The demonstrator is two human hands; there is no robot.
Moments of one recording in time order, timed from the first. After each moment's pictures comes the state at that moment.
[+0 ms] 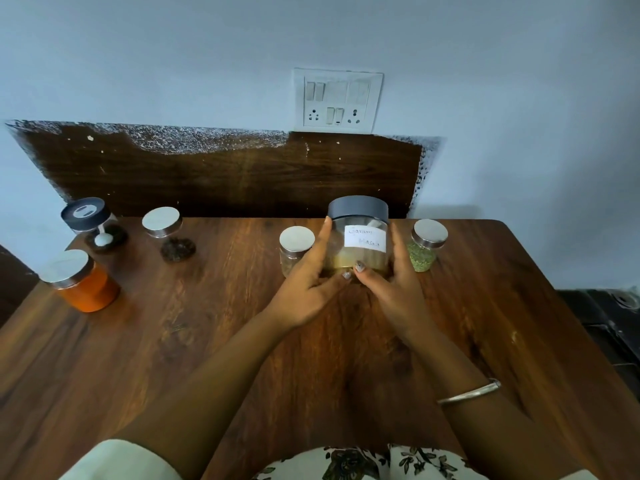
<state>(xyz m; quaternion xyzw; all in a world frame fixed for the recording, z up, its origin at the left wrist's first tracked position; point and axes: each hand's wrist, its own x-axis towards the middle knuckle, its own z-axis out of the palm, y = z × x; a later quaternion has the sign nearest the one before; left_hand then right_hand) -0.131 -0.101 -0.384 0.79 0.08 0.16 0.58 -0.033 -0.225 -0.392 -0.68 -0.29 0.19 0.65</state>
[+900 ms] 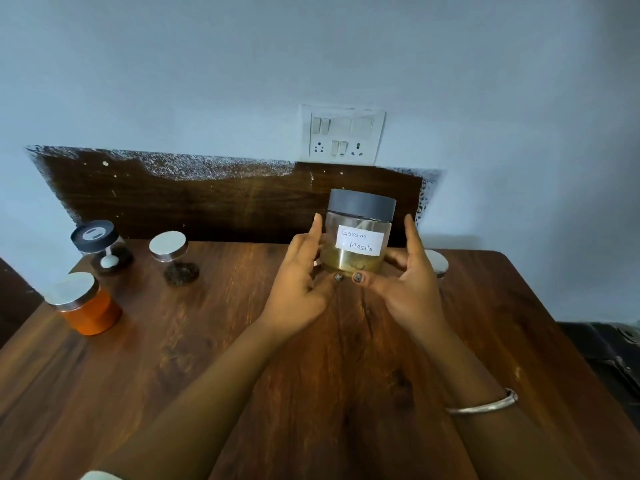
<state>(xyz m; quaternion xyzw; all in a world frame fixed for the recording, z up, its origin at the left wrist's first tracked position) -0.126 -0.087 -0.354 0.83 0.10 0.32 0.46 -0.015 -0.215 -0.350 -0.74 -0.31 0.09 0.58</state>
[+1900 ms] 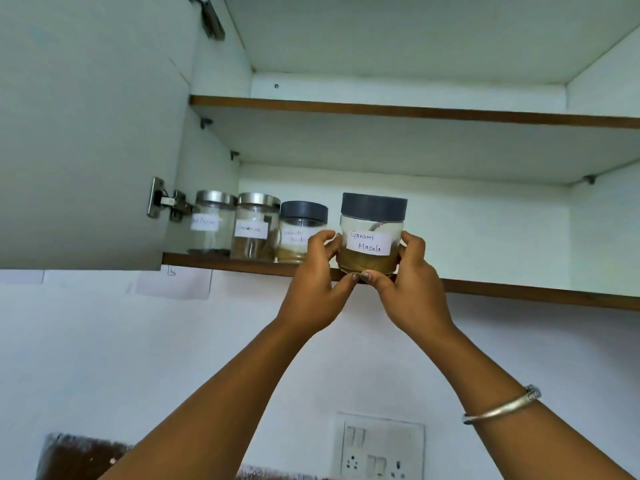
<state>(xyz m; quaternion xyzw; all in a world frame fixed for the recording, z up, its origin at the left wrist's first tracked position) -0.039 0.060 0.001 0.79 0.01 0.57 0.24 0.055 -0.047 0.012 -0.67 -0.46 -0.31 0.49</state>
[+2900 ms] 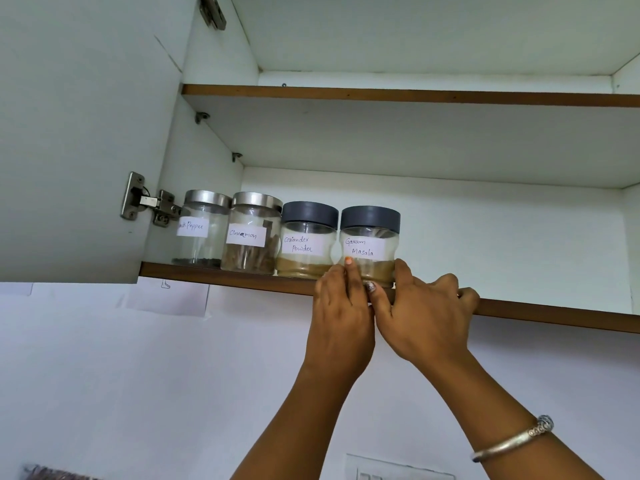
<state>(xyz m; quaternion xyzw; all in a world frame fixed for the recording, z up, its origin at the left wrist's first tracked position) 0.033 0.091 -0.021 0.72 0.19 0.65 -0.17 0.104 0.010 0.010 -0.77 -0.34 -0.48 0.23</state>
